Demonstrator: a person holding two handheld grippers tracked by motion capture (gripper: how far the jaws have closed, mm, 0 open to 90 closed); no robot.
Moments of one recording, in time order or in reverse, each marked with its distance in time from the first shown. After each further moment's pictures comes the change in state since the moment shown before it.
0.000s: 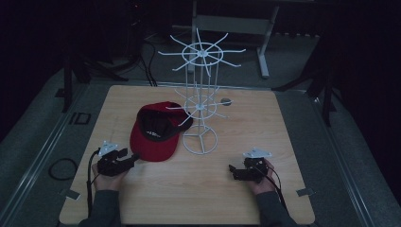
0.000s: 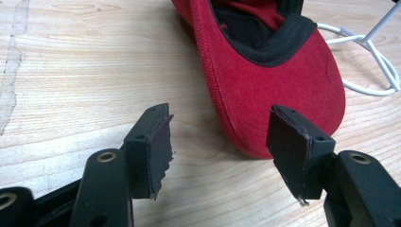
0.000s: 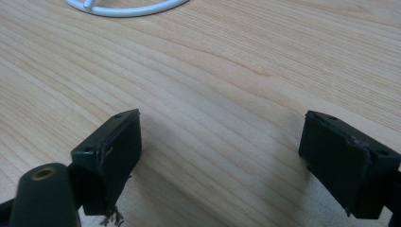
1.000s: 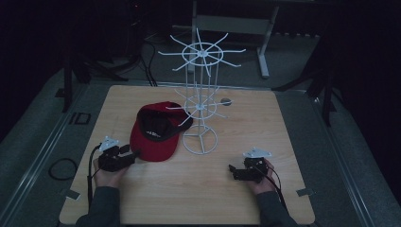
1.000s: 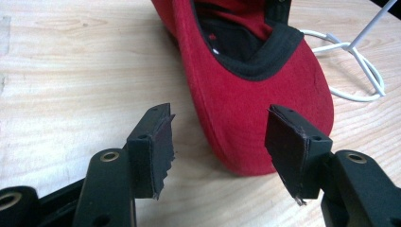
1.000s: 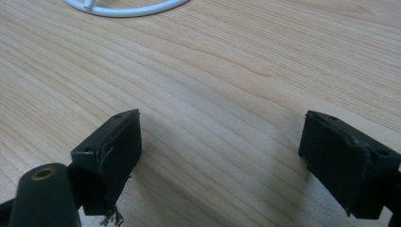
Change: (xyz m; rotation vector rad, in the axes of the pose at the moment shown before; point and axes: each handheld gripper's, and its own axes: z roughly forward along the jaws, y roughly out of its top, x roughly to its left) left arm 0.003 0.016 0.006 0.003 -0.044 0.032; right arm 0.000 0.000 0.000 0.001 0.001 0.000
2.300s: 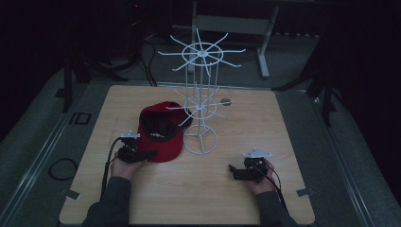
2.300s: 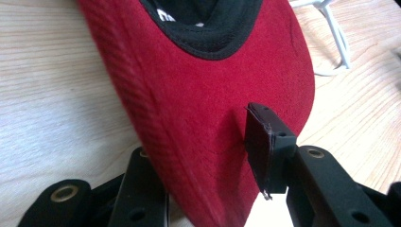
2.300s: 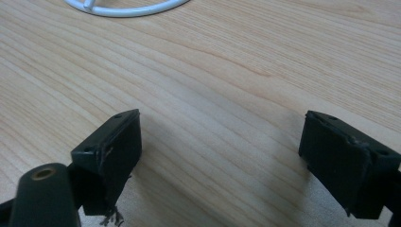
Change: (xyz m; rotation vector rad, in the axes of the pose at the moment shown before) left arm -0.017 0.015 0.055 0.244 -0.210 -0.039; right arm 0.000 0.000 0.000 0.002 0.000 0.001
